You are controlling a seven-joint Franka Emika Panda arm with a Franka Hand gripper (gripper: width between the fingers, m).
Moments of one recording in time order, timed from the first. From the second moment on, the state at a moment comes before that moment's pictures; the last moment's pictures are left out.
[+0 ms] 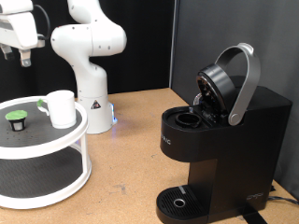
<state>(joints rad) -0.03 -0.81 -0.62 -2.57 -0.35 1.86 -1.60</state>
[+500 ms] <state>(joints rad) -0.02 -0.73 -0.67 -2.59 -0.46 1.96 -1.71</state>
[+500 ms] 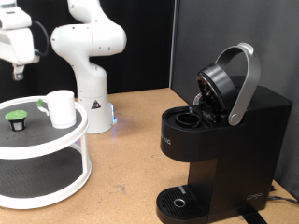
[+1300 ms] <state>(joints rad) -0.02 -0.69 -0.70 -2.66 -0.51 2.08 -1.81</state>
